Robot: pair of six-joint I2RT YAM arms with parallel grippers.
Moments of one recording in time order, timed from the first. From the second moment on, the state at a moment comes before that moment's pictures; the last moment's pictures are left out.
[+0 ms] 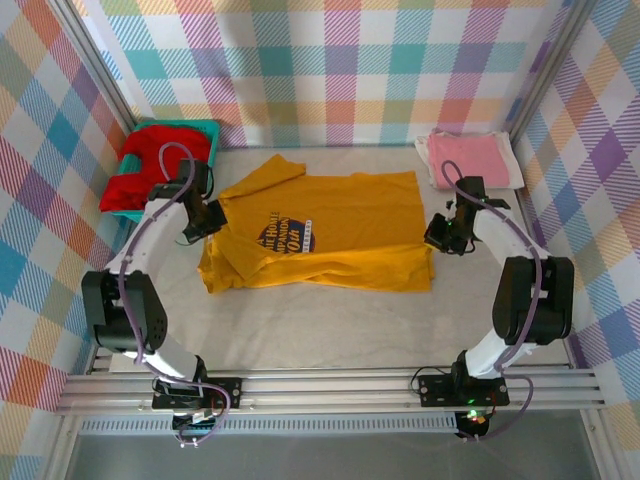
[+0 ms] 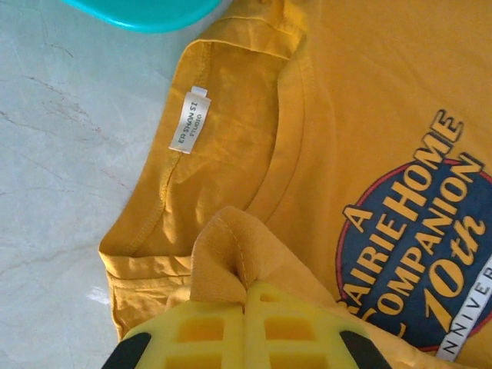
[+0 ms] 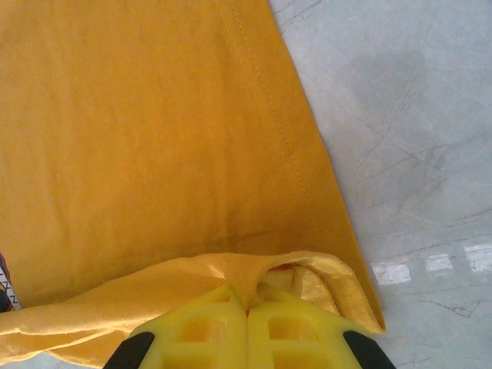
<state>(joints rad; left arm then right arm) -0.05 1.60 1.35 -0.93 -0.06 -0.49 -0.01 1.62 1.13 -0.77 -0.29 0.46</state>
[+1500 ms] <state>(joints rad) -0.06 0.68 0.68 -1.20 0.11 -0.90 0.00 0.68 0.55 -1.13 -0.35 0.87</state>
